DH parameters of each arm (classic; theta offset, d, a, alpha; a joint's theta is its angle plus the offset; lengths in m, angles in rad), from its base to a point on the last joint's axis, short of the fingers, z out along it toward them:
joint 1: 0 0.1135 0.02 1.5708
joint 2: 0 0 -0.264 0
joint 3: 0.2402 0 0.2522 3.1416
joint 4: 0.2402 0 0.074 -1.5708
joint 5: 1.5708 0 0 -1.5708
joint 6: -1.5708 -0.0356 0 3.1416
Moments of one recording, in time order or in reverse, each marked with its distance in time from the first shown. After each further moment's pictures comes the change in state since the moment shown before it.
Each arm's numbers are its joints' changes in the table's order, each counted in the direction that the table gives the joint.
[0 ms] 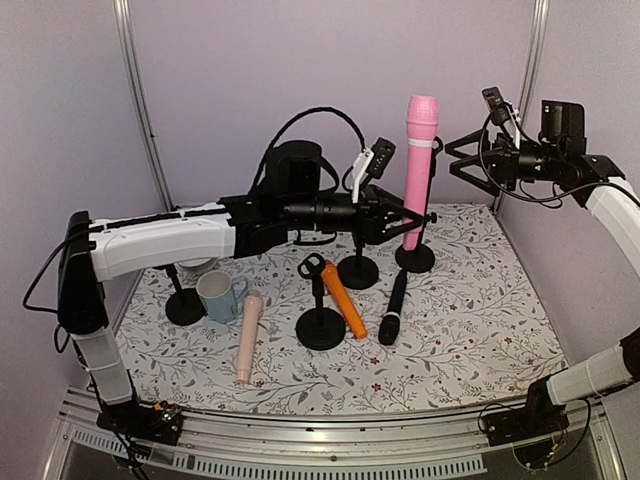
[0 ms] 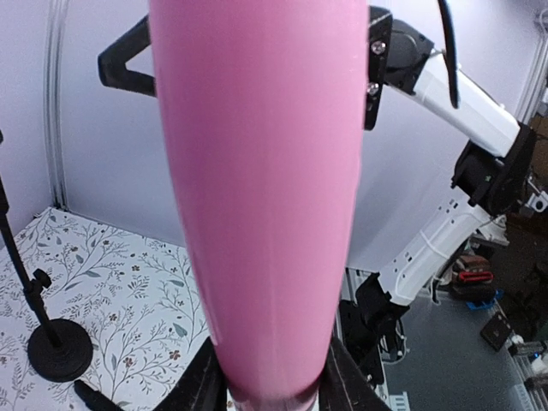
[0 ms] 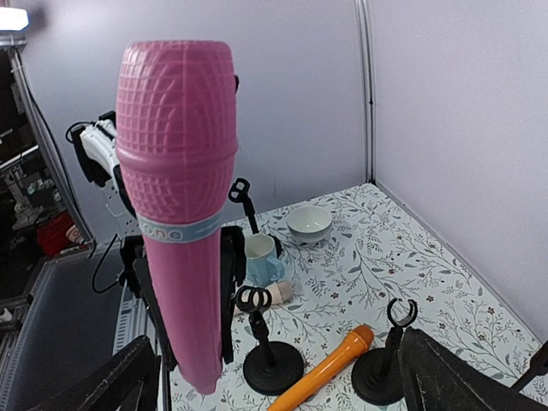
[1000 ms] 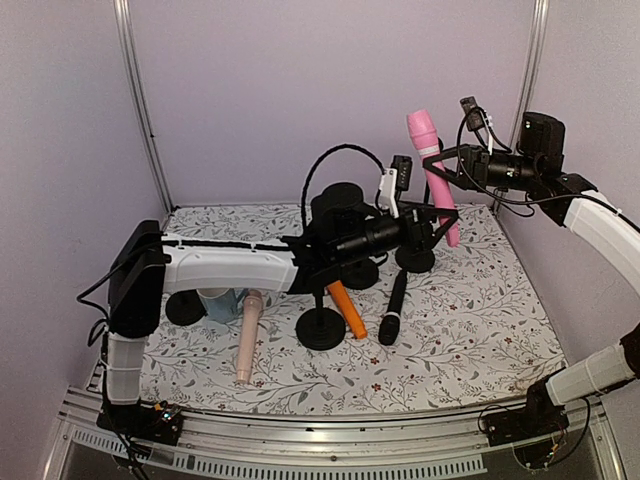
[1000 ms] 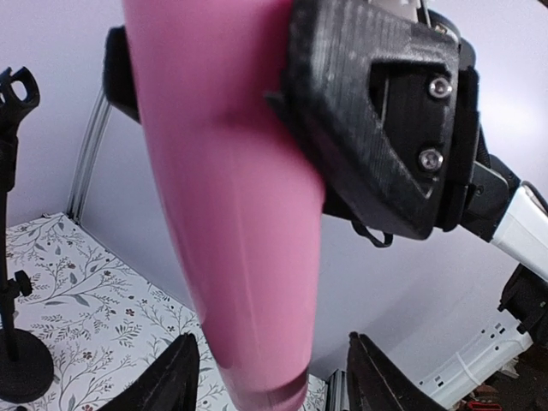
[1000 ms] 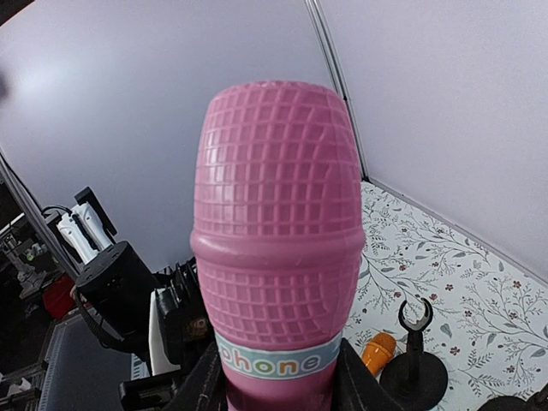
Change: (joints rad) left arm -0.098 -0.250 0.088 -0.373 -0.360 0.282; right arm 0.106 -0.019 -0.150 -0.322 0.158 -0.323
